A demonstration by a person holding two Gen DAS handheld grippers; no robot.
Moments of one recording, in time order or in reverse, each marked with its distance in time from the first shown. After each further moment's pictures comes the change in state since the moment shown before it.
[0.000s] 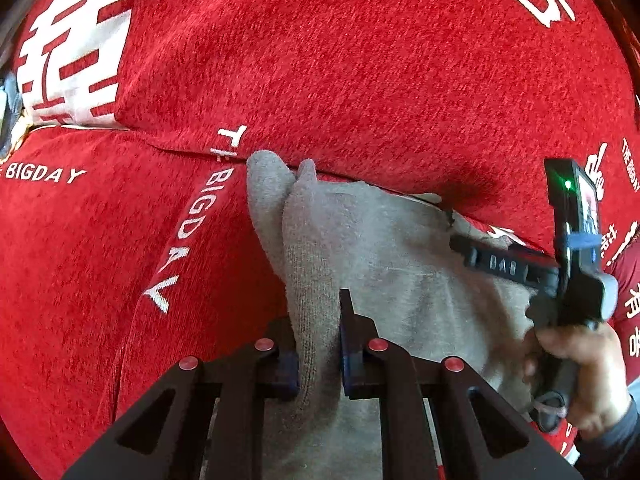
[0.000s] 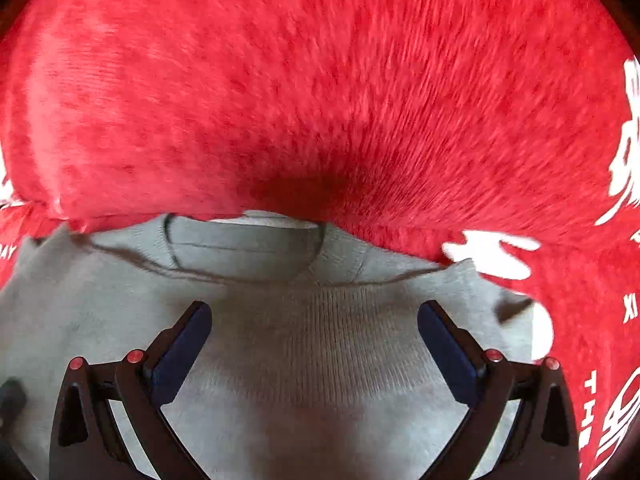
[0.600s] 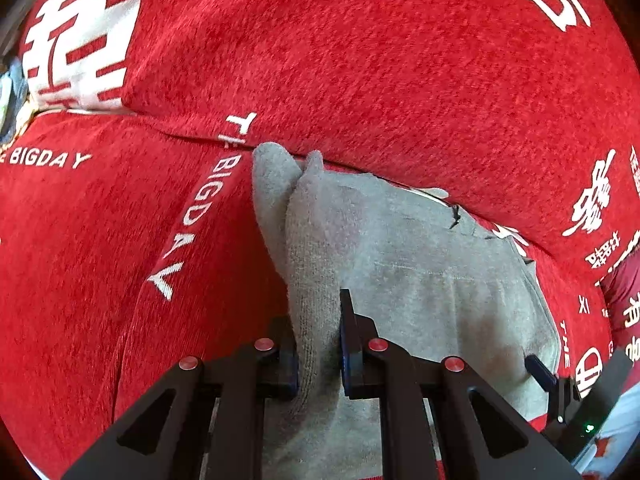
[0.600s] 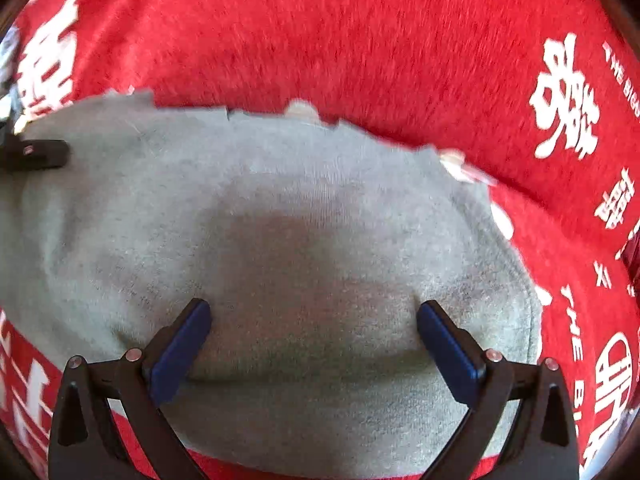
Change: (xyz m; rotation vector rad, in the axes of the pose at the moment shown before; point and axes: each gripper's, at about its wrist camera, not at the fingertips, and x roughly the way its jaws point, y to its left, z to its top) left arm 0.000 0.004 0.005 -0.049 0.049 0.009; right arm -0.064 0.009 -0.142 -0.094 -0.113 -0.038
